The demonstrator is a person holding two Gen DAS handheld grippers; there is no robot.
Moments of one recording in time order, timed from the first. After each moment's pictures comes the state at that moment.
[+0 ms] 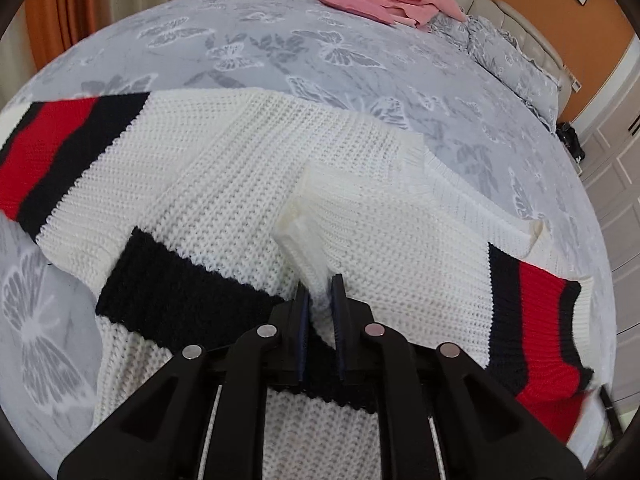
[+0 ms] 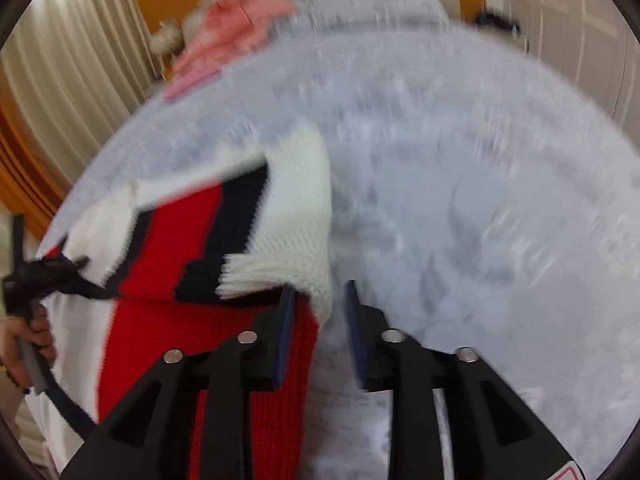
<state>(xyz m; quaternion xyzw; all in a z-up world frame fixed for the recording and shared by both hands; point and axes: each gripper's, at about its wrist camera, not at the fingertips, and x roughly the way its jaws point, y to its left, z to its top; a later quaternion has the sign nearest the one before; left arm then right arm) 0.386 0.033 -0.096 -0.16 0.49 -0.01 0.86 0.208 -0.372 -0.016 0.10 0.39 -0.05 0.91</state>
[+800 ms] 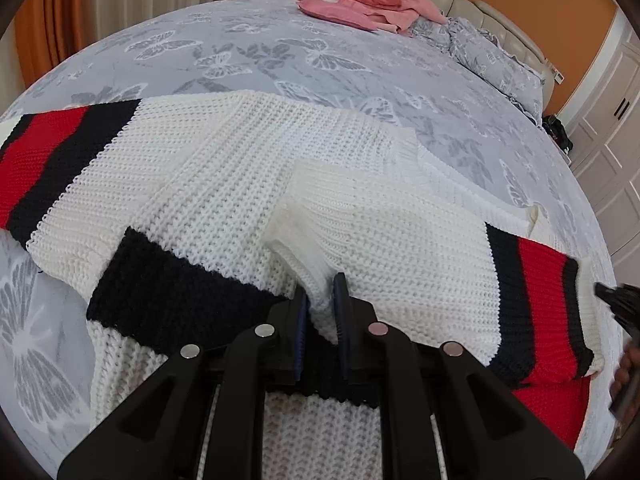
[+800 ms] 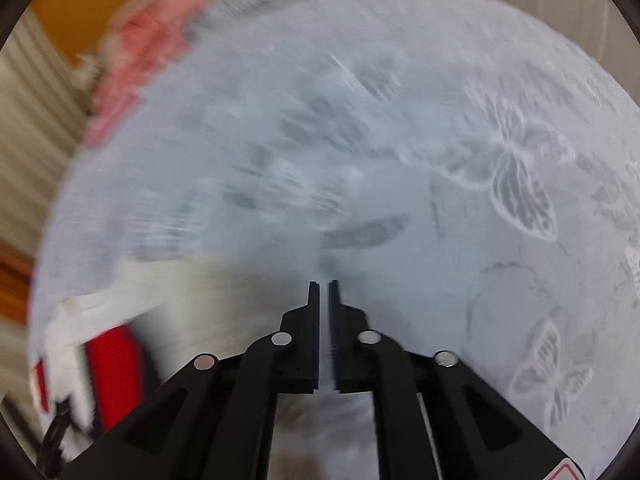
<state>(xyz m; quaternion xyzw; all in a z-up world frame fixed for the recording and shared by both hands) 0.376 0.038 -0.103 -0.14 0.46 -0.03 0.88 0.325 -0.425 -0.048 0.20 0.45 -0.07 0.87</state>
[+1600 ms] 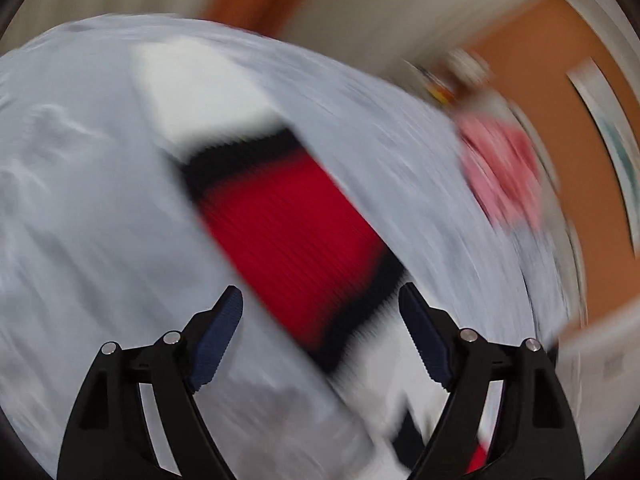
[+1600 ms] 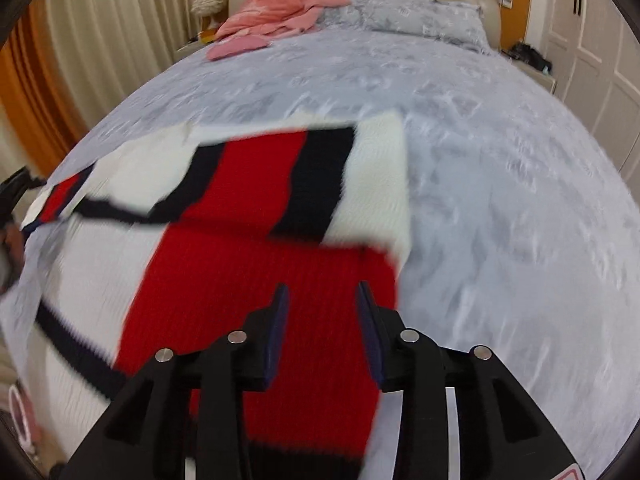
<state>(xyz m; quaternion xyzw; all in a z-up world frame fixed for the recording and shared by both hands) 0.316 0.307 -0.070 -0.44 0.33 0.20 0.81 0.138 -0.292 -0.045 0.03 0.47 0.01 0.88</state>
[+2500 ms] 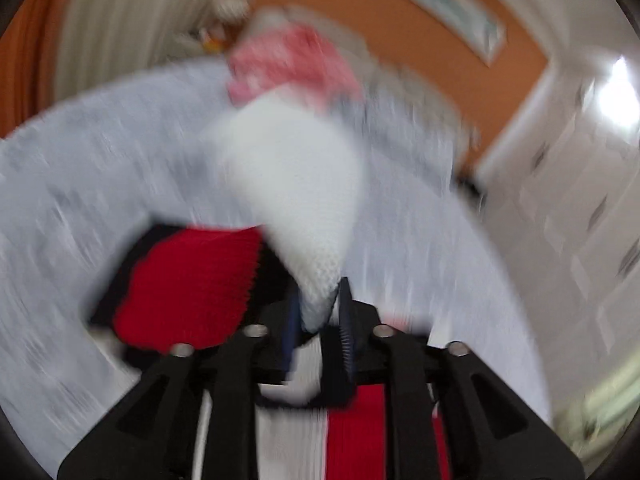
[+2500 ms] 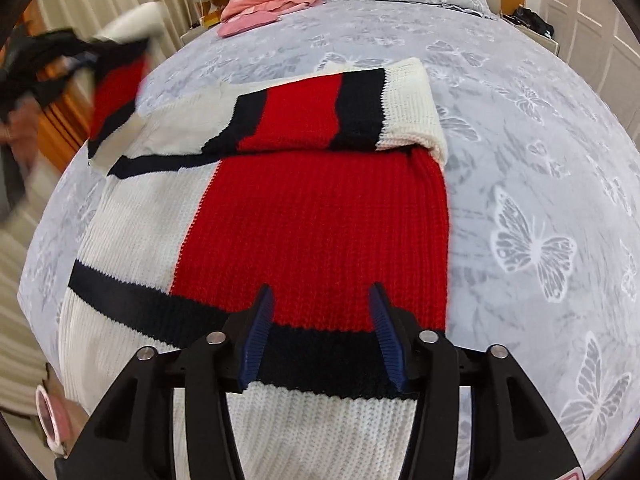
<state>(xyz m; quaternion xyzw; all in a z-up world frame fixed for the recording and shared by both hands) 0.309 0.000 0.039 -0.19 0.38 -0.14 0.90 0.101 -0.268 -0.046 0.08 0.50 0.01 0.86</state>
